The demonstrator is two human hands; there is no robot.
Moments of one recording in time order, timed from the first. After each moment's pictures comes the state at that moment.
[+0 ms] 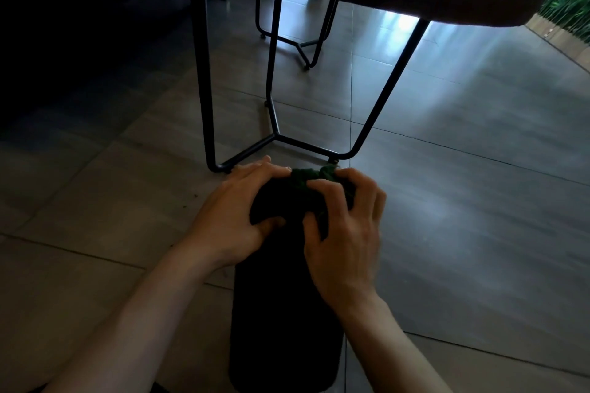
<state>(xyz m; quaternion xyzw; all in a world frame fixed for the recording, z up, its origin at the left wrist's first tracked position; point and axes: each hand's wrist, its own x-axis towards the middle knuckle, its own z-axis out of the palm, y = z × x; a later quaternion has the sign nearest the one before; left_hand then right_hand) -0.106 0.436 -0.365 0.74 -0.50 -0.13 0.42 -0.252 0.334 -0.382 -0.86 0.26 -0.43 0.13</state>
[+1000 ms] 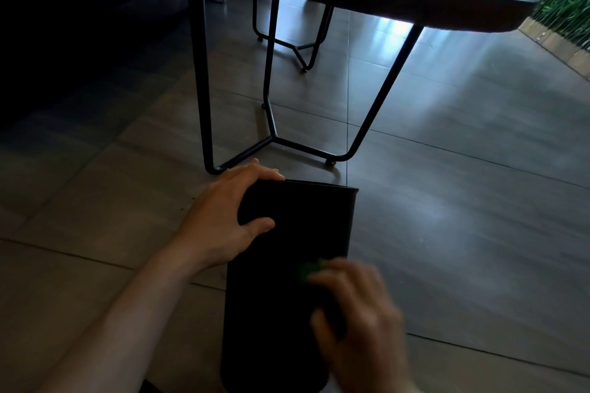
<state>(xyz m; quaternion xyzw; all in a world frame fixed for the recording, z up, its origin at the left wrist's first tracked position) -0.095 0.442 -0.376 0.74 -0.50 -0.13 0.43 -0.338 0.367 -0.403 -0.92 0.19 -0.33 0.14</state>
